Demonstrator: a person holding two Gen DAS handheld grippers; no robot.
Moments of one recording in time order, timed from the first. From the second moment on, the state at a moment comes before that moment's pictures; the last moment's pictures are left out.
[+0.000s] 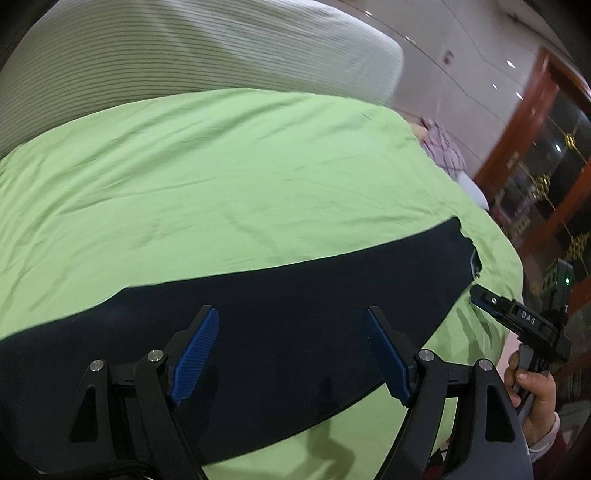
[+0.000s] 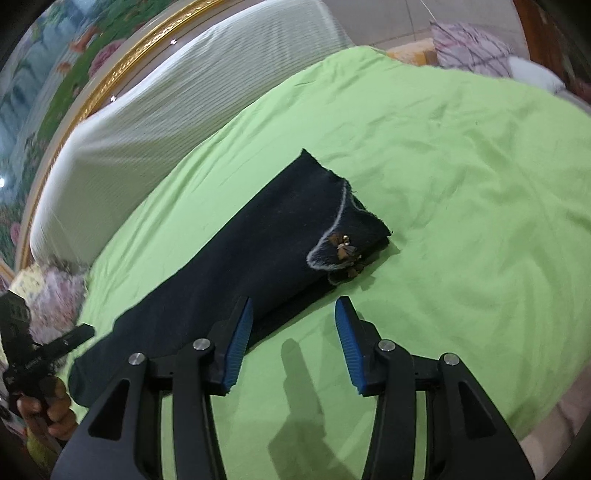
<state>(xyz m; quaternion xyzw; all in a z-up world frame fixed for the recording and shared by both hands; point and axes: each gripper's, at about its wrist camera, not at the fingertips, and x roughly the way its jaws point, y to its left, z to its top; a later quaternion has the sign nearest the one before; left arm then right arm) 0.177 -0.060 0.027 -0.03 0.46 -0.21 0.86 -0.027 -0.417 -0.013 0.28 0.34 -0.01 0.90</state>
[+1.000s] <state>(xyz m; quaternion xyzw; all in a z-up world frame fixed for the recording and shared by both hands) 0.313 -0.315 -0.038 0.09 0.58 -0.45 0.67 -0.016 -0.451 -0.042 0.41 0.31 0.00 0.86</state>
